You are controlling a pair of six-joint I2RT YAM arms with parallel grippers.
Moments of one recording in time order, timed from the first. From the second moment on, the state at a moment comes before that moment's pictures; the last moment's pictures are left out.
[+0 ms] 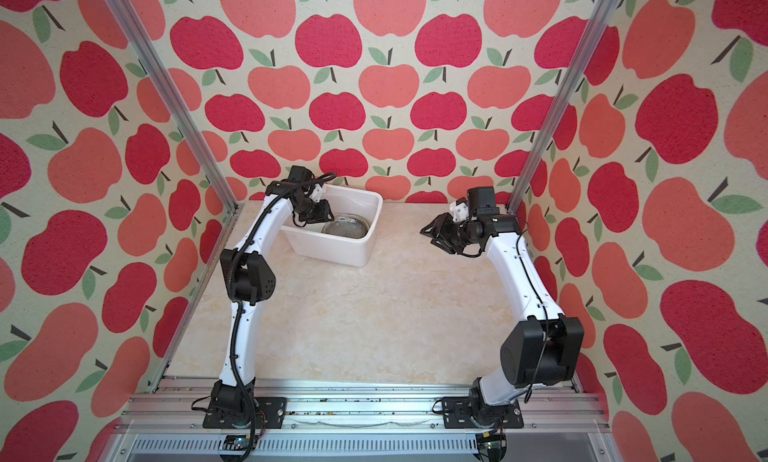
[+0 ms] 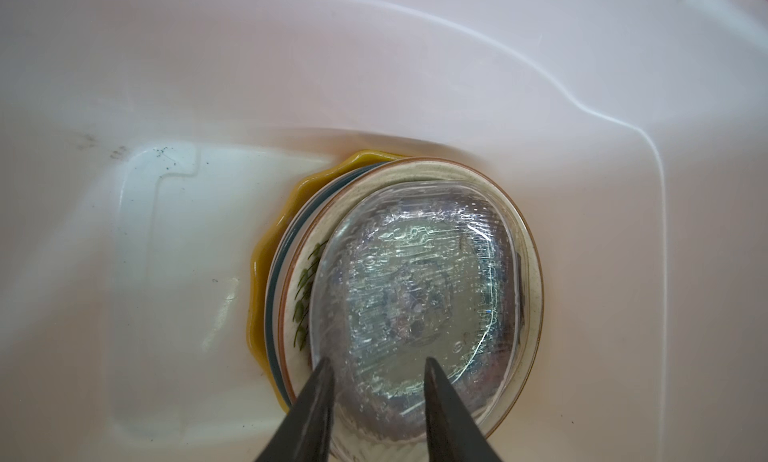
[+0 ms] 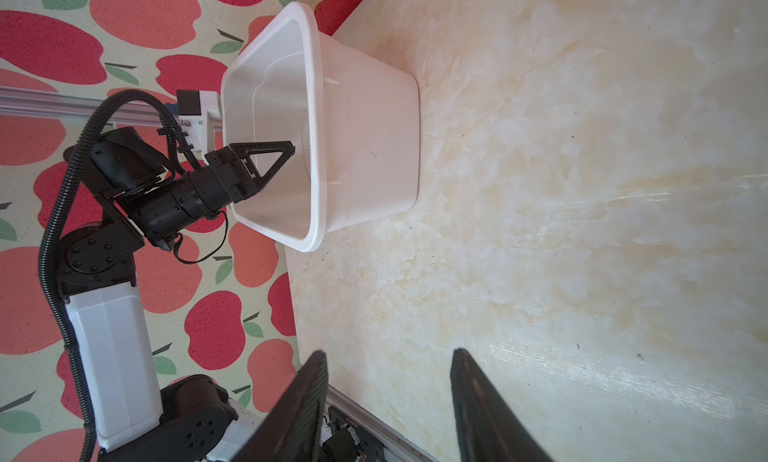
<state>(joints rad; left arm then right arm) -0.22 2.47 2.55 -1.13 0.32 -0.14 0.18 1.55 1.51 -0.86 -0.62 0.65</state>
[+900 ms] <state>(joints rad) -0.21 2.20 2.42 -0.94 0.34 -0.22 0.14 1.50 1.69 -0.96 -0.47 0.38</state>
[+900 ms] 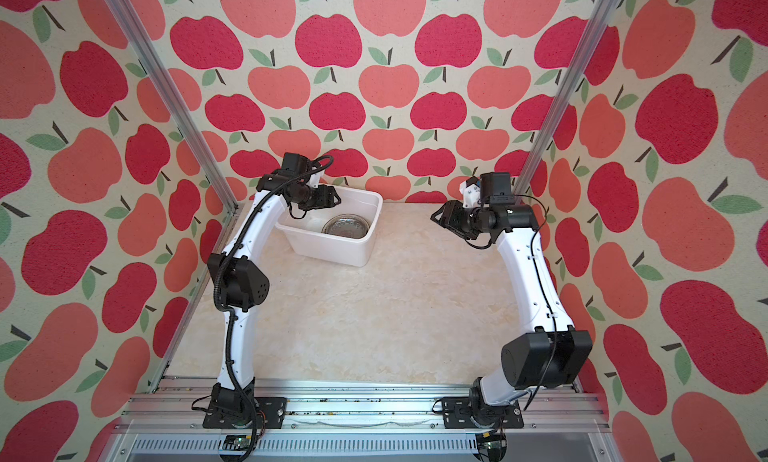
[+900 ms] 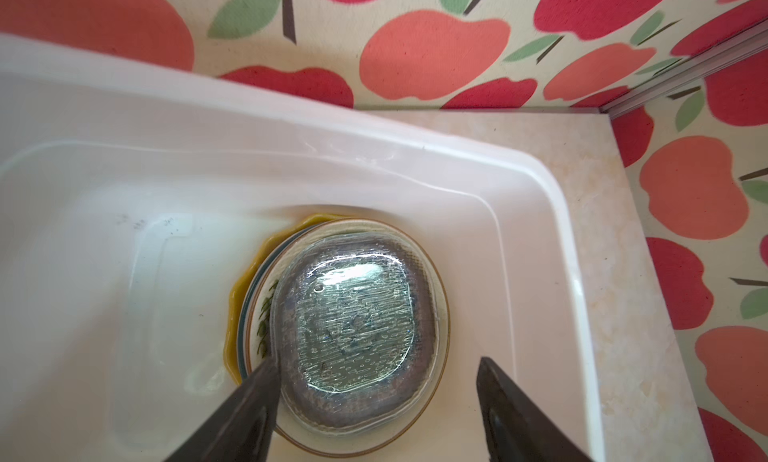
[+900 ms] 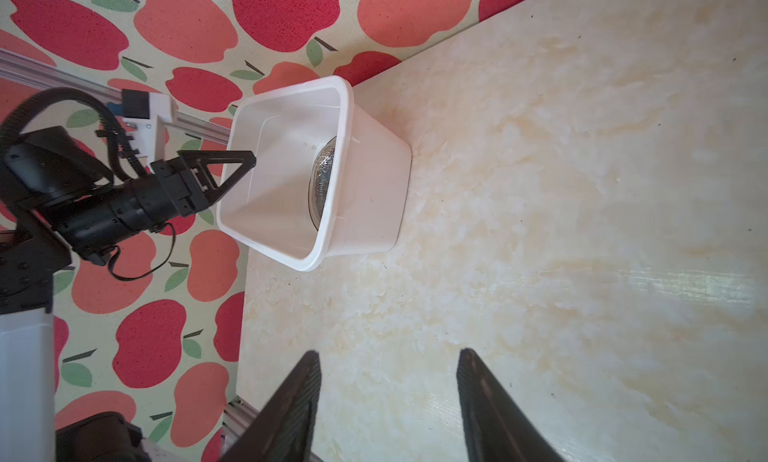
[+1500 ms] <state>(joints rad) 0.08 1.08 1.06 -0.41 0.10 -0.17 0.09 1.07 0.95 -0.41 -0.05 0.06</state>
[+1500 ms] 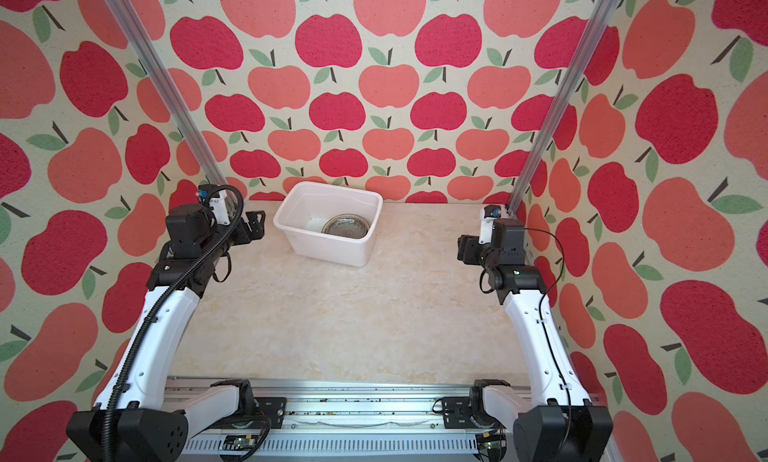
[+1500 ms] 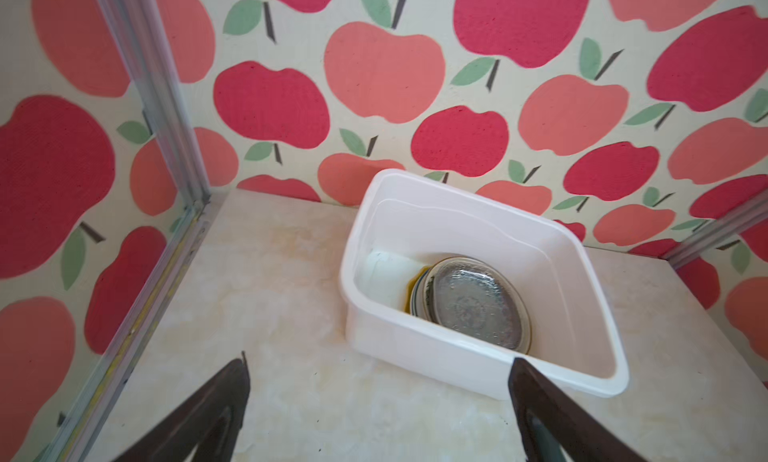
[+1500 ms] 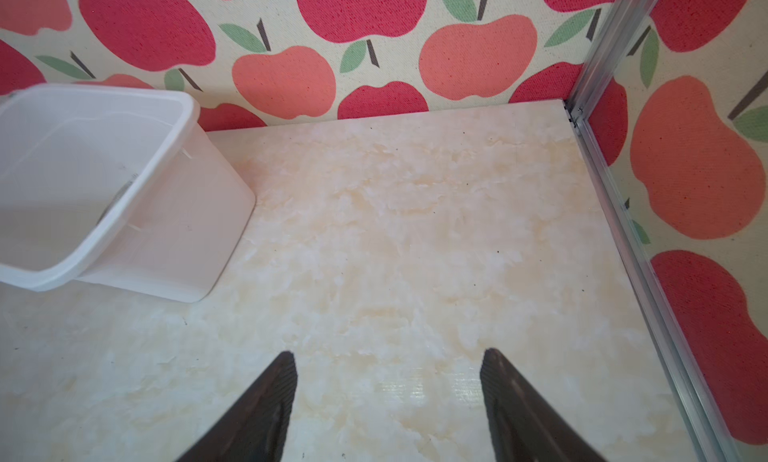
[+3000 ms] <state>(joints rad) 0.12 1.58 0.39 0.75 0.08 -0.05 0.06 1.58 0.37 0.81 0.02 -0.11</state>
